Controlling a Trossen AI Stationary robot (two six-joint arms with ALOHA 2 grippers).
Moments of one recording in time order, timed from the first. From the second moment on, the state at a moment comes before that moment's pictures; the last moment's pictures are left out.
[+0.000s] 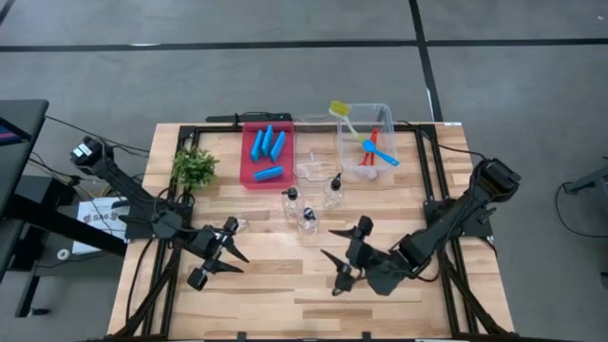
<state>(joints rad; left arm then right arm) -0.70 0.94 0.42 0.57 -0.24 -0.07 0.69 1.43 0.96 0.06 1.07 0.36</state>
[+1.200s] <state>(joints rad) -0.58 0.67 0.45 0.58 -1.25 0.39 0.47 1.43 0.96 0.10 1.28 0.29</state>
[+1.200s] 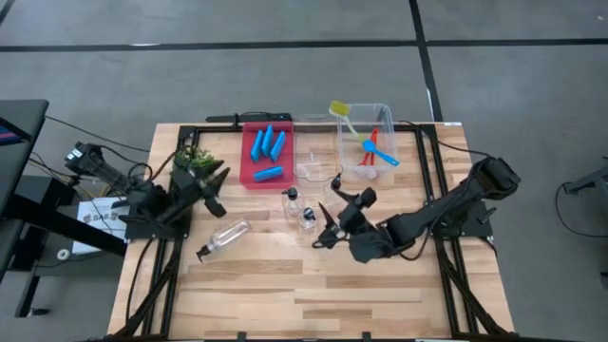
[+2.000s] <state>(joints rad) -0.57 0.63 0.42 0.57 -0.73 0.37 0.48 1.28 0.85 -0.46 1.01 0.74</state>
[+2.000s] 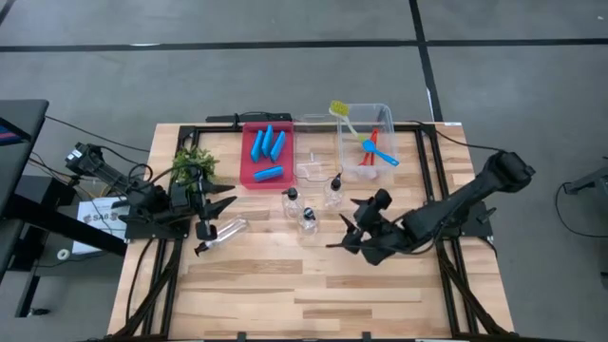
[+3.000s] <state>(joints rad) -0.57 0.63 0.42 0.58 -0.73 0.44 0.27 1.39 0.85 -0.26 1.04 0.70</state>
